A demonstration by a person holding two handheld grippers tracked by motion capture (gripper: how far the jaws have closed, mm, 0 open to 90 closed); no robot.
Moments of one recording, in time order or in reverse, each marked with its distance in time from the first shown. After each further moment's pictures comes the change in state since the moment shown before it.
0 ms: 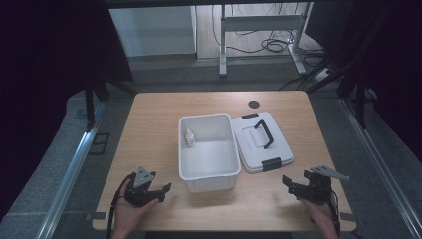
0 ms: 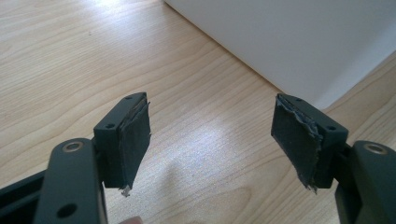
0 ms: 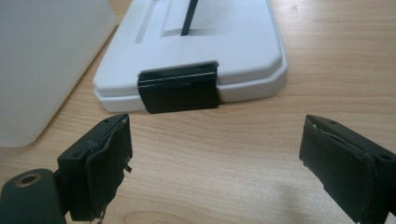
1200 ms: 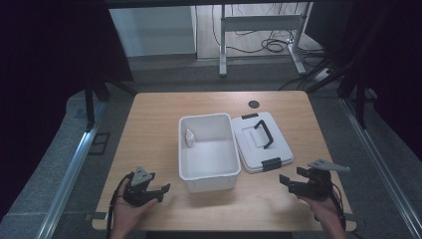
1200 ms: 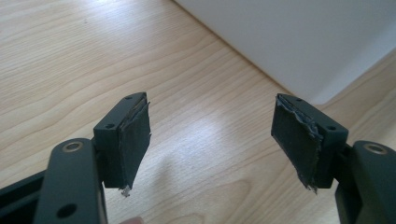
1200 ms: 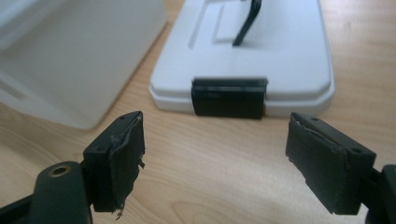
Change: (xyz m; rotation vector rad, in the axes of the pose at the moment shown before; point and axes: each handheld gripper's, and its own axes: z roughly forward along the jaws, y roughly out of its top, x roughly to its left) left arm 0.006 -0.003 0.000 0.013 -0.037 -0.033; right arm 0.015 0.031 -0.017 0.062 0.133 -0.080
